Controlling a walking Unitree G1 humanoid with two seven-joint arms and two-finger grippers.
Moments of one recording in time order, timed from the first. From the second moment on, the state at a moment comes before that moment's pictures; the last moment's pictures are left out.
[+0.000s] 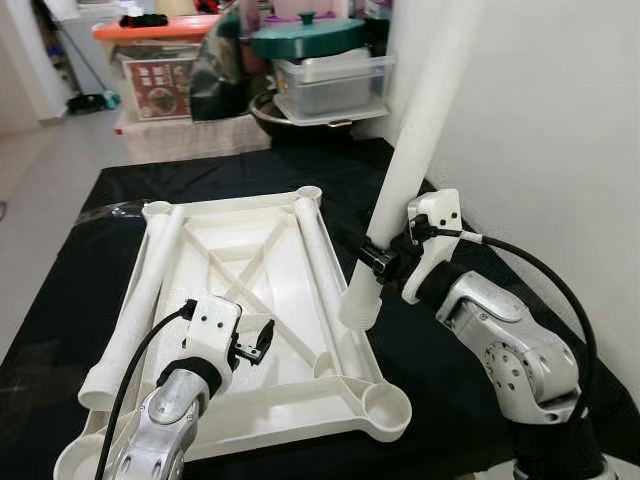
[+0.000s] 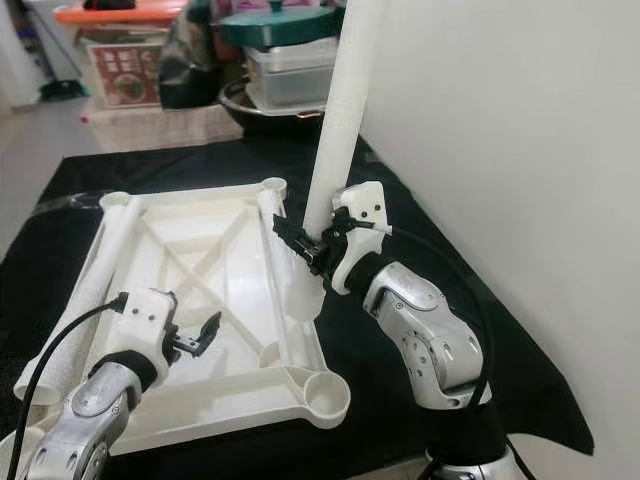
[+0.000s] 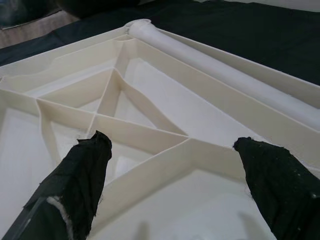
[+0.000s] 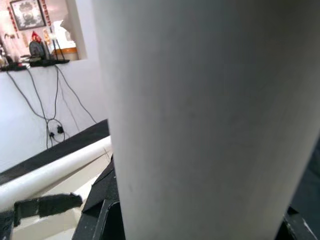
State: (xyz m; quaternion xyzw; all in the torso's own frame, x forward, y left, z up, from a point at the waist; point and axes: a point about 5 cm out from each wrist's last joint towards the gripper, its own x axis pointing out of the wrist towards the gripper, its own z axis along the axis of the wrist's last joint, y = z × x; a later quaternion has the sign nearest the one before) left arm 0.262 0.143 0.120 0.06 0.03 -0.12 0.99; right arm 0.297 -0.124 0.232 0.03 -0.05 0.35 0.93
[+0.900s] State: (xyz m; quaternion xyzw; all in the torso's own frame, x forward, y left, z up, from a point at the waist) left arm 0.257 0.138 0.116 0.09 0.03 -0.13 0.99; right arm 0.257 -0.132 0.208 -0.03 0.02 0.55 0.84
